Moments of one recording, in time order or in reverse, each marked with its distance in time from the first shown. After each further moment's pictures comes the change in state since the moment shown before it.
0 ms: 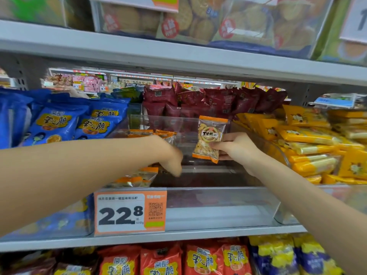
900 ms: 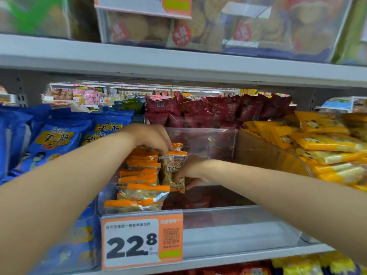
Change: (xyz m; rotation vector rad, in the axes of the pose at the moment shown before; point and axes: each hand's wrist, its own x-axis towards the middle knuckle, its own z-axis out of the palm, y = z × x) left_hand 0.022 -0.104 -0.011 -0.750 0.311 0.011; right_hand 0.047 -0.001 0.115 -0.271 -0.373 0.335
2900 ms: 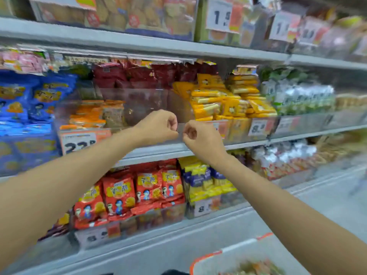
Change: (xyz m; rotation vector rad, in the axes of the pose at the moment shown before) left_hand -0.173 0.194 0.138 -0.139 0.243 0.402; right_hand -0.255 0.152 -0.062 -0.476 0.820 -0.582
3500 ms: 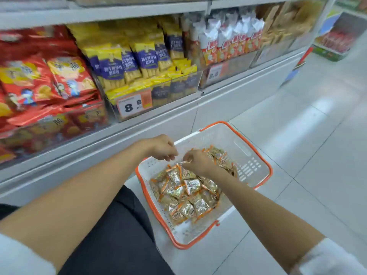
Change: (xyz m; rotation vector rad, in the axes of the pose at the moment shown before) left_hand -0.092 0.028 0.382 -0.308 -0.952 -0.320; right_hand -0.376 0.193 0.061 0.121 -0.696 0.912
